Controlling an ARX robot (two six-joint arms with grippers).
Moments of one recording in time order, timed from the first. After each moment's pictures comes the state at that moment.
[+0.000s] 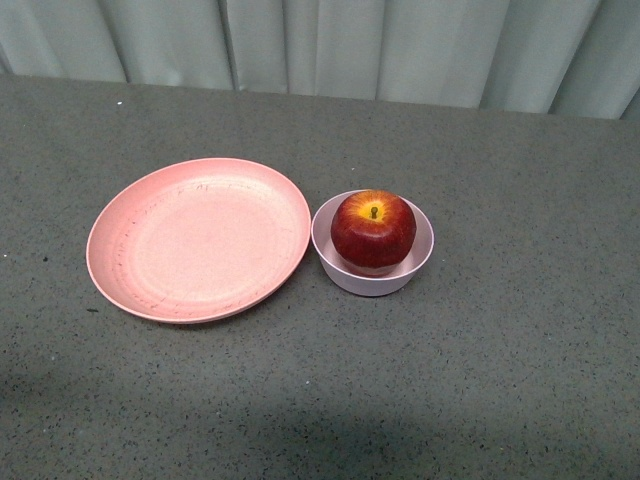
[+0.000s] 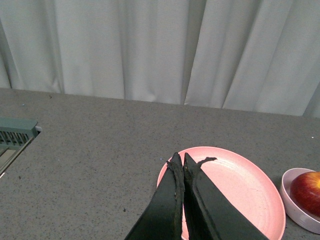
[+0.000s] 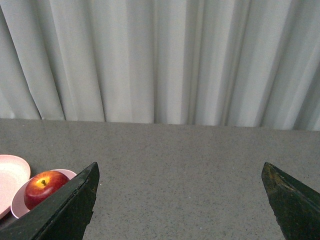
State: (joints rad) left arm 0.00 0.75 0.02 0.72 0.00 -0.01; right arm 0.00 0.00 0.01 0.00 0.00 -0.01
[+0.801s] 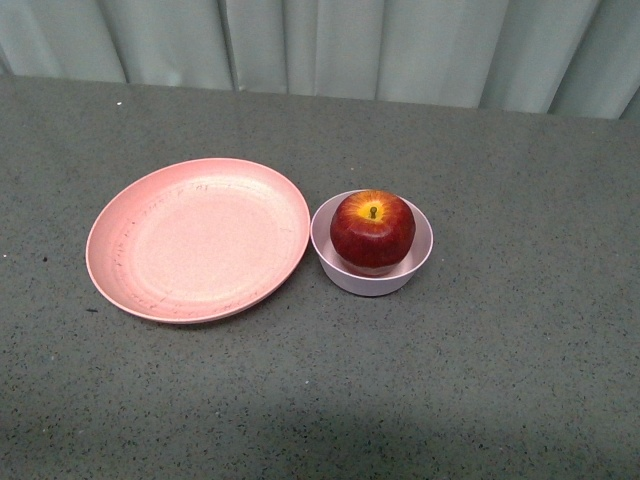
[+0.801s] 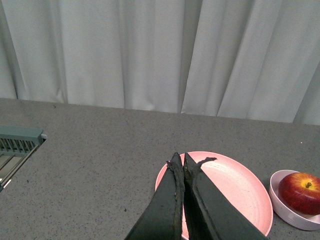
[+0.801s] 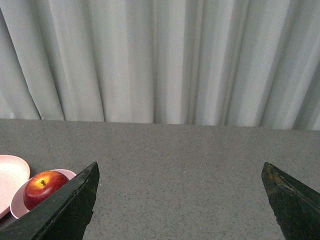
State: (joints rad) left arm 0.00 0.27 0.02 0.28 0.00 -0.01; right arm 0.00 0.00 0.01 0.00 0.00 -0.01
